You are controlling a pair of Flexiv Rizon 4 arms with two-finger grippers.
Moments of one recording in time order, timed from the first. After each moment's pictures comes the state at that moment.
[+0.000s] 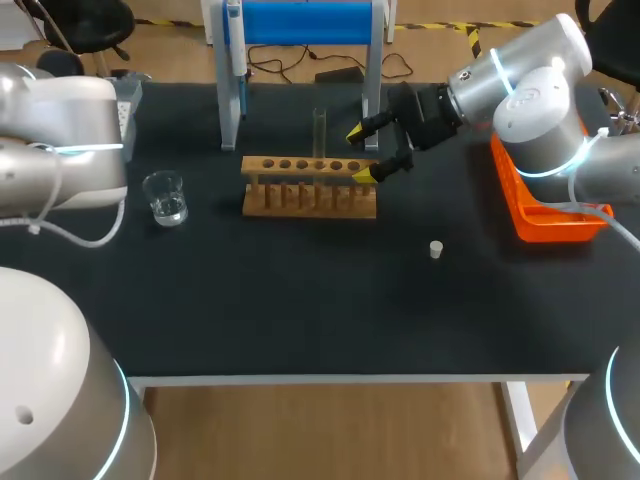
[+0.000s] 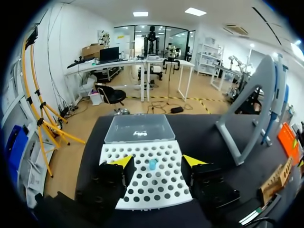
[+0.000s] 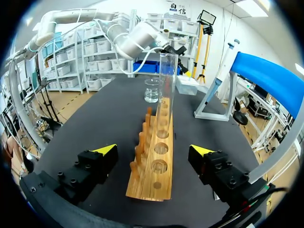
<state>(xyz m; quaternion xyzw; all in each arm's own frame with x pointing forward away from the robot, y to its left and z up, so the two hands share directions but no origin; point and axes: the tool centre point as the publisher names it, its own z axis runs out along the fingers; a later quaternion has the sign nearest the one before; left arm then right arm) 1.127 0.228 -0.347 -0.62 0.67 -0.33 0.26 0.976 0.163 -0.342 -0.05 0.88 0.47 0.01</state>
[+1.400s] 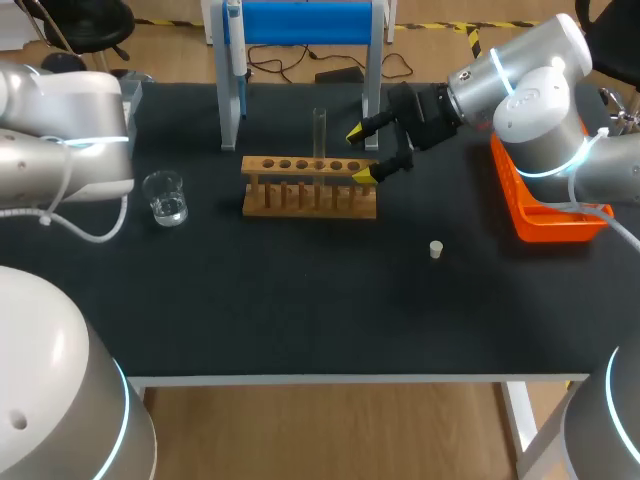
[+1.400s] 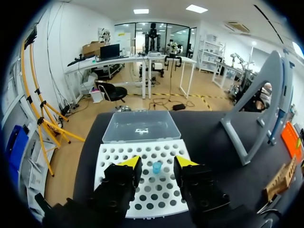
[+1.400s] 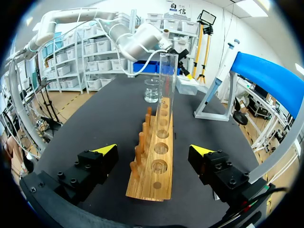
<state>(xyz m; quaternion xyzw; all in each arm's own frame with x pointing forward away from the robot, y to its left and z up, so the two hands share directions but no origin) 1.138 0.231 -0.362 -0.62 0.67 -0.32 0.26 0.976 0.163 -0.342 -0.05 0.88 0.47 0.01</state>
